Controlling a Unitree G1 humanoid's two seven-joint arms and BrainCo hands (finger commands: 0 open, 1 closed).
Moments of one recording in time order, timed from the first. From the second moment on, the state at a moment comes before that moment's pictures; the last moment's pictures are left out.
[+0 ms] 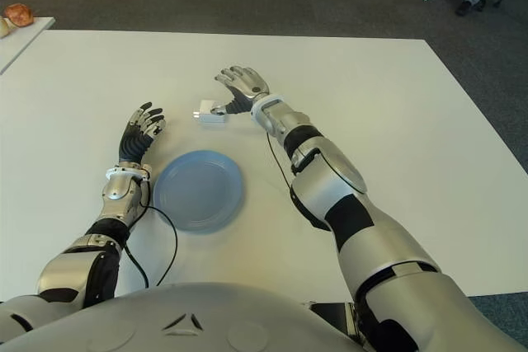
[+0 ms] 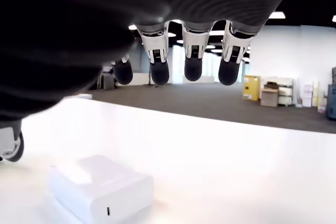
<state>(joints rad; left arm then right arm) -0.29 0.11 0.18 1.06 -0.06 -0.69 -0.08 -1.04 -0.11 0.74 1.35 -0.90 -0.34 -0.32</state>
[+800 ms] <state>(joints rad) -0.25 0.10 0.18 1.02 -0.06 -0.70 -0.08 -1.04 -0.14 0.73 1.36 -0.89 -0.37 -0.13</state>
